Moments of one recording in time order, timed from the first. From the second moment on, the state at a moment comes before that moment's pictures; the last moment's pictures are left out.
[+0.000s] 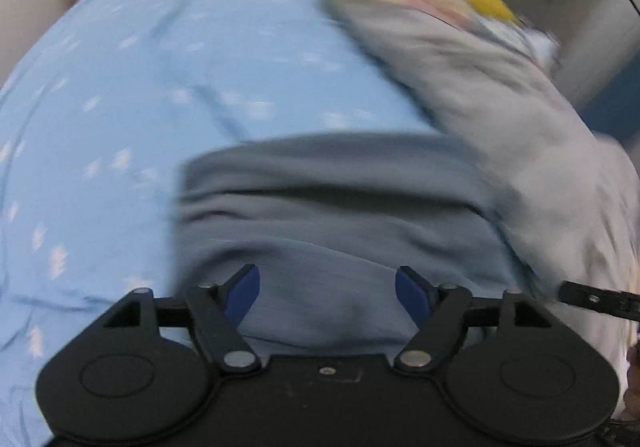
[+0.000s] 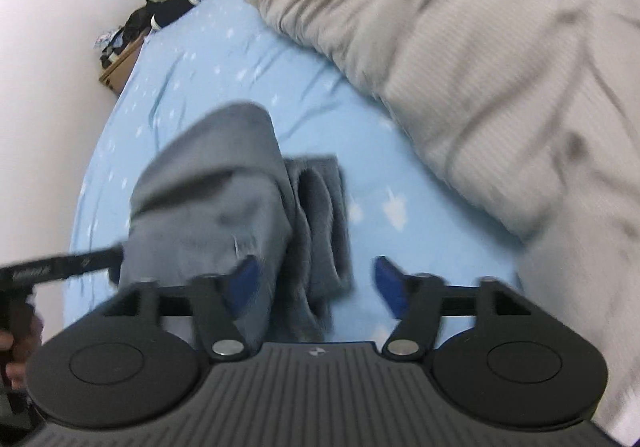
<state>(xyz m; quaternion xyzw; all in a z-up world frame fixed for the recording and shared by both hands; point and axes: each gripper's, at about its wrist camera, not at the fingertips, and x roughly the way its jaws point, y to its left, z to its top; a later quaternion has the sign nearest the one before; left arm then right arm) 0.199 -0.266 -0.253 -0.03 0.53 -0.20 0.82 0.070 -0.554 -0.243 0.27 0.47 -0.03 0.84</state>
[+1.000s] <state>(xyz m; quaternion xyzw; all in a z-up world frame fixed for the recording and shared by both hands) 0.264 -0.224 -0.375 -0.16 0.63 -0.25 0.72 0.160 -0.560 -0.358 0.39 0.53 0.06 0.75</state>
